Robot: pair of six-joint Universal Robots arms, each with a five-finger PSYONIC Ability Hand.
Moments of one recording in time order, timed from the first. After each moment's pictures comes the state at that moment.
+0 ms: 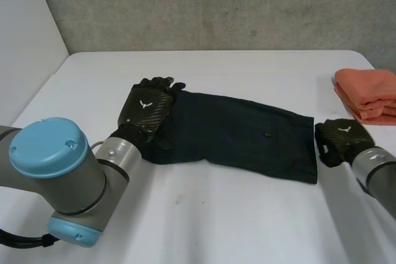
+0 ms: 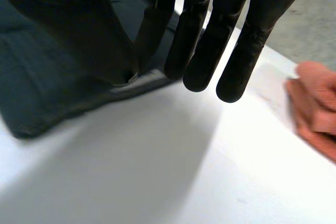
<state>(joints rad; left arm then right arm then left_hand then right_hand) 4.16 -1.96 -1.73 3.67 -1.52 3.35 1.64 -1.20 1.82 -0.22 1.33 2.75 0.19 0.20 0.21 0.20 0.05 0.99 1.16 1.17 1.17 0.99</state>
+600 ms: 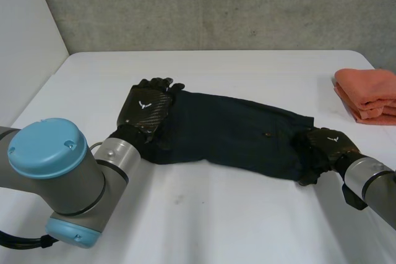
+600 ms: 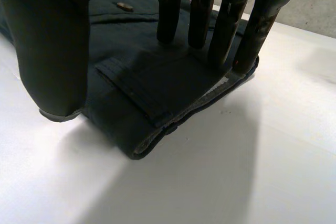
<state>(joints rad) 4.16 -1.95 -1.73 3.67 -1.52 3.35 1.65 -1.18 1.86 -0.20 1.22 2.95 0.19 0.20 0.21 0.20 0.05 0.41 0.48 0.48 0.48 0.29</state>
